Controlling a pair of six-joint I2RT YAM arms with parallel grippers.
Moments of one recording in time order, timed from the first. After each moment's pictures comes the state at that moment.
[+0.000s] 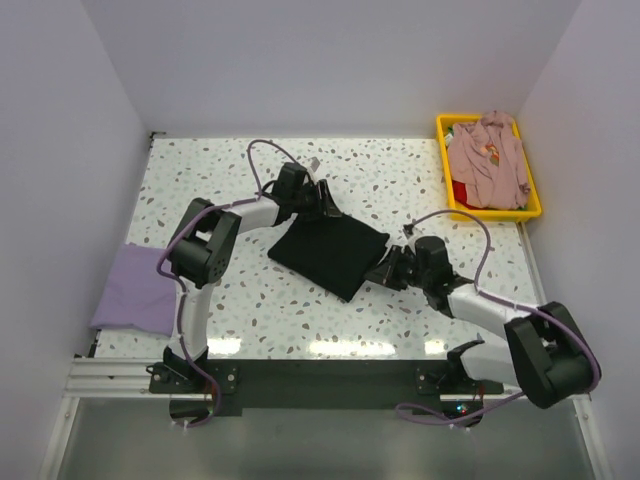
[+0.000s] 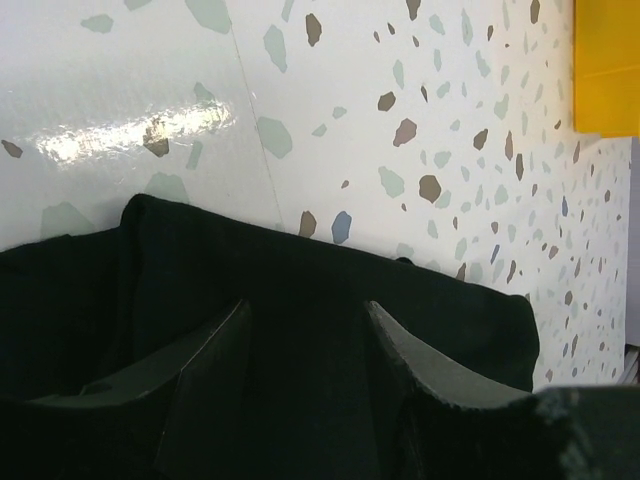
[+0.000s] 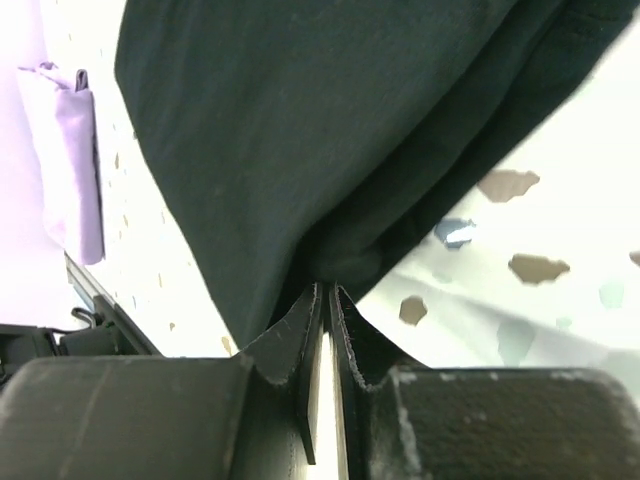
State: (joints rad) left arm -0.48 2.14 1.38 0.07 0.34 -0.63; right arm 0.39 1.27 0.36 0.29 -0.38 0.78
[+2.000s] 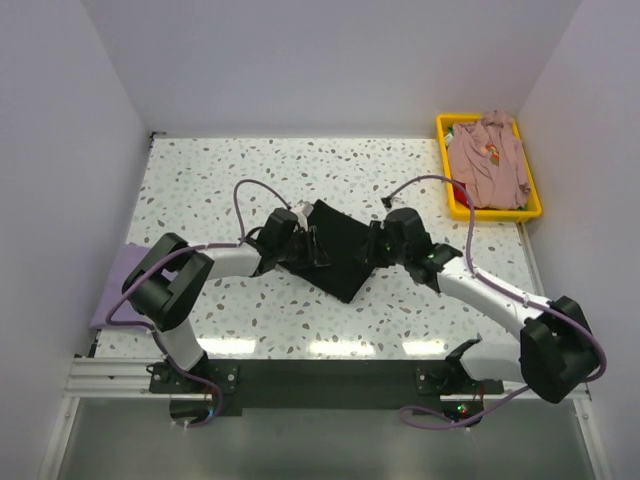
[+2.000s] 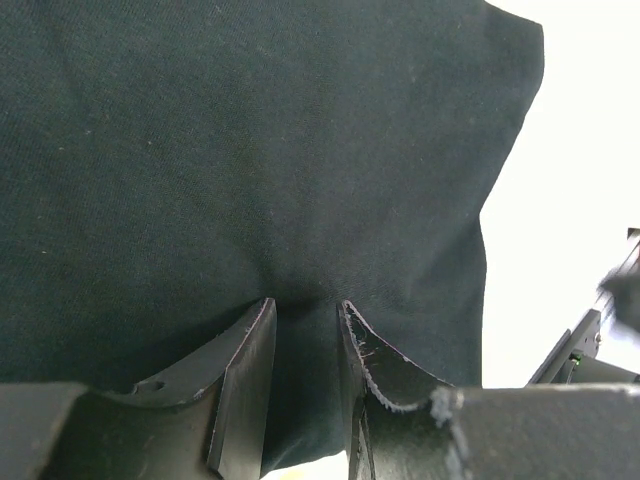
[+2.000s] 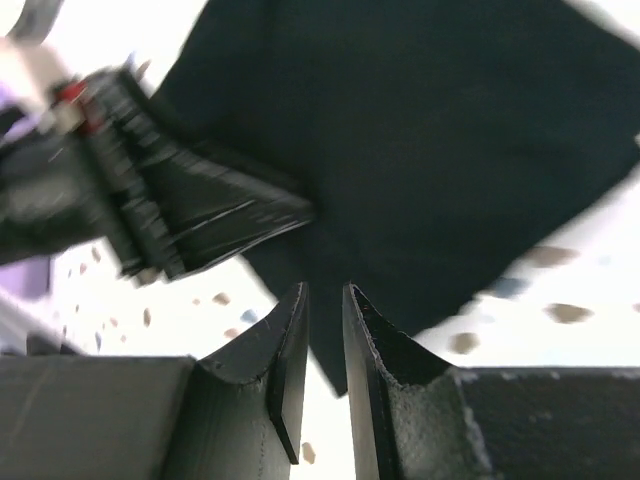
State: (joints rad) left arm -0.61 1.74 0.80 0.22 0.31 -0.70; right arm 0.55 1.26 0.74 -0.17 -0.06 0.67
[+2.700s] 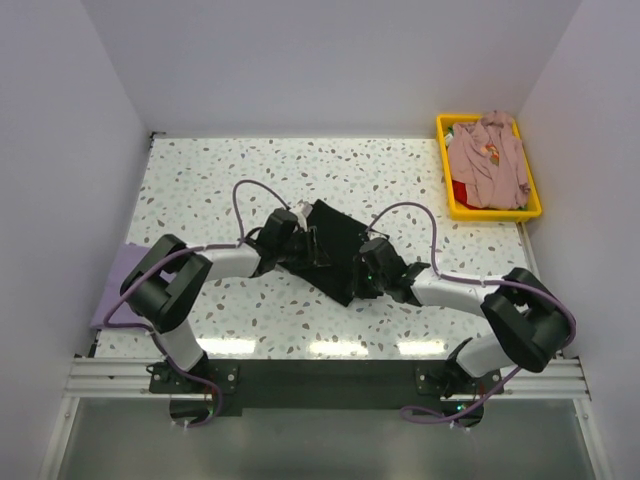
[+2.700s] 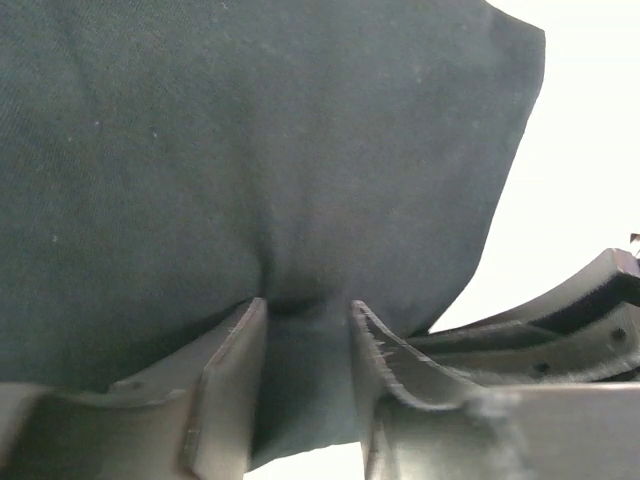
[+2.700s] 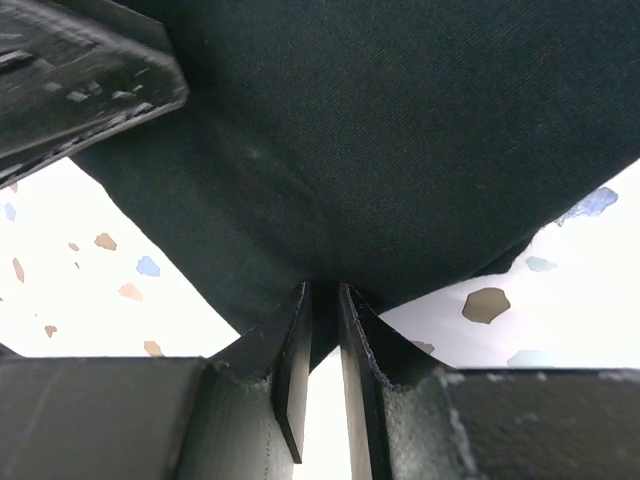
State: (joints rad) left arm -0.61 1.73 0.80 0.21 0.29 -0.71; right arm 0.74 1.46 0.61 -0.04 -0.02 0.74
